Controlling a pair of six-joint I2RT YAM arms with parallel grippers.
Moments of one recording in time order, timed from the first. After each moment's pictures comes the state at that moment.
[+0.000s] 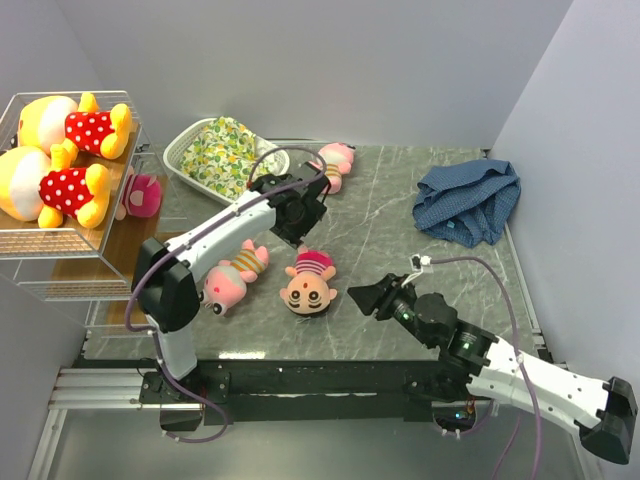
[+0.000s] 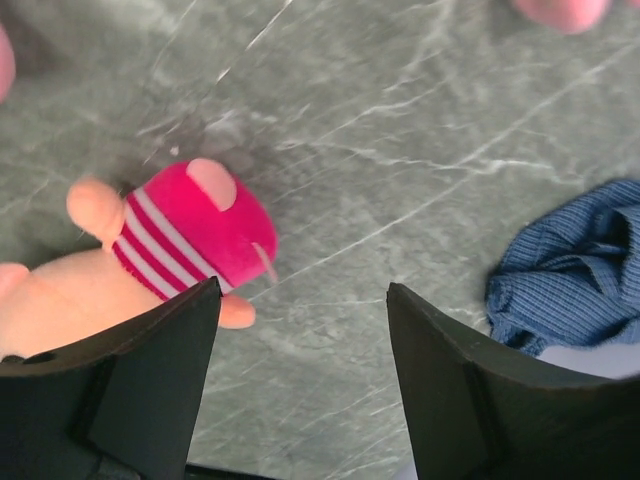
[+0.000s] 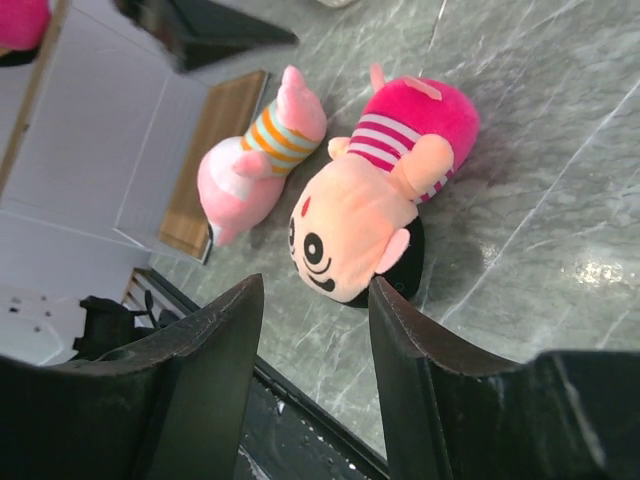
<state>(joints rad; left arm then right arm) -0.73 1.80 1.70 -1.00 -0.32 -1.57 1.00 0.53 0.27 0.04 0.33 0.88</state>
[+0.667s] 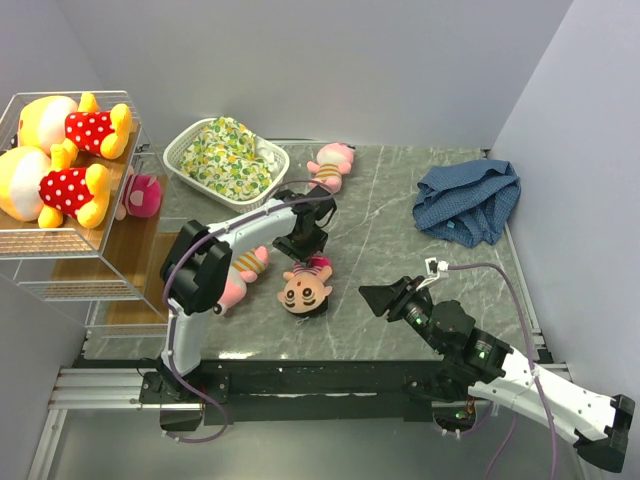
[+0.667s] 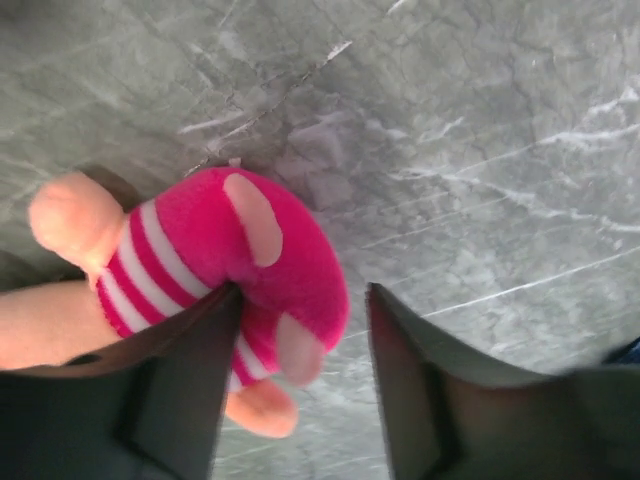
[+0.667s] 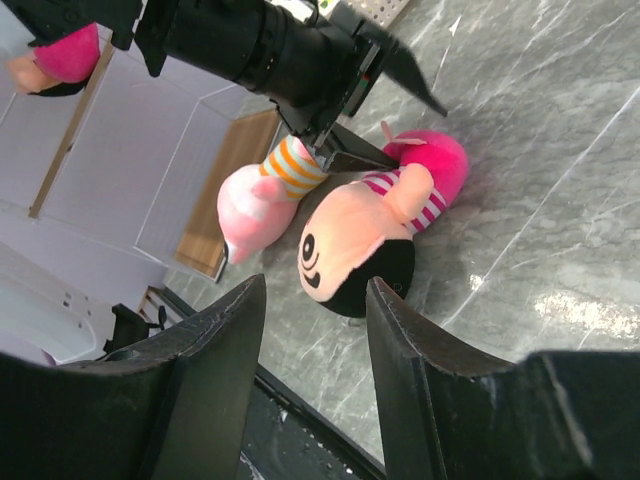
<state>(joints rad) -0.72 2.02 1.60 -0.94 -0.16 -1.68 1.00 0.32 0.25 -0.07 0.36 0.84</state>
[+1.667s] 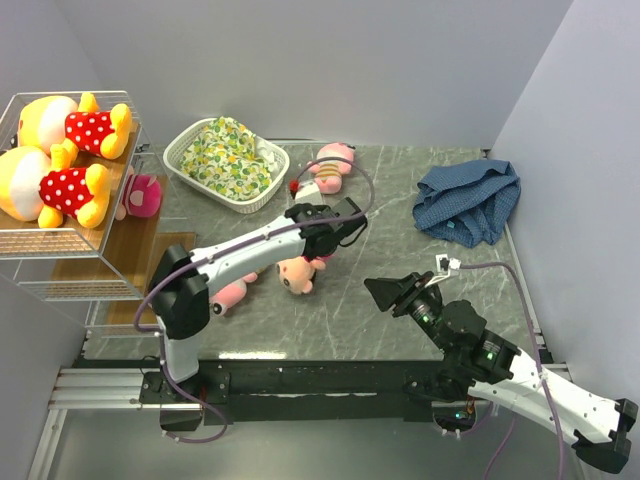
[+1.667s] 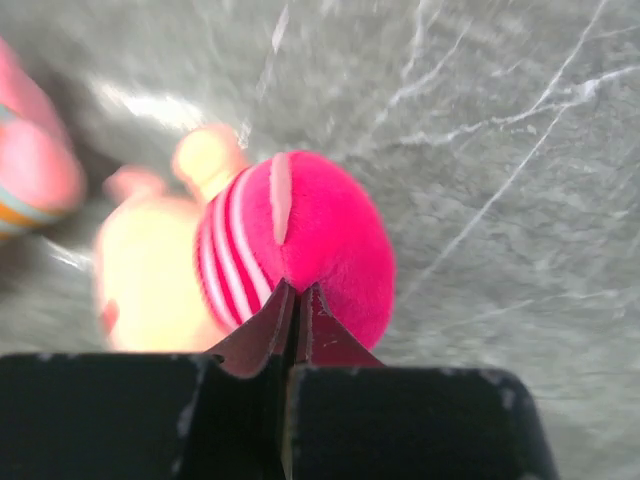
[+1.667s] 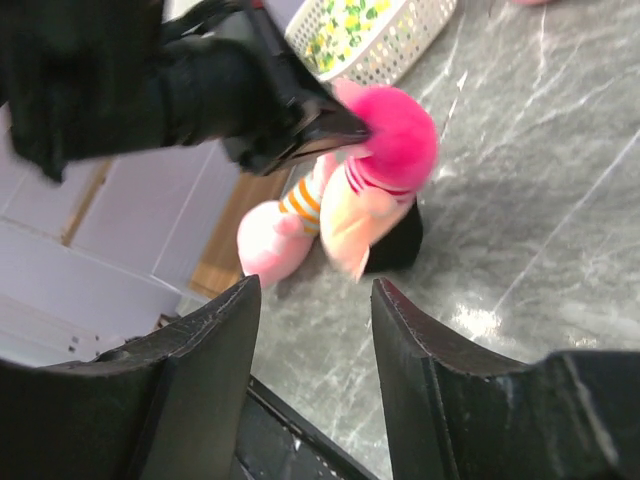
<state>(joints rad) -0.94 1.87 1.66 -0.97 -0.62 -1.28 1.00 0.28 0.30 -0.08 0.41 0.80</state>
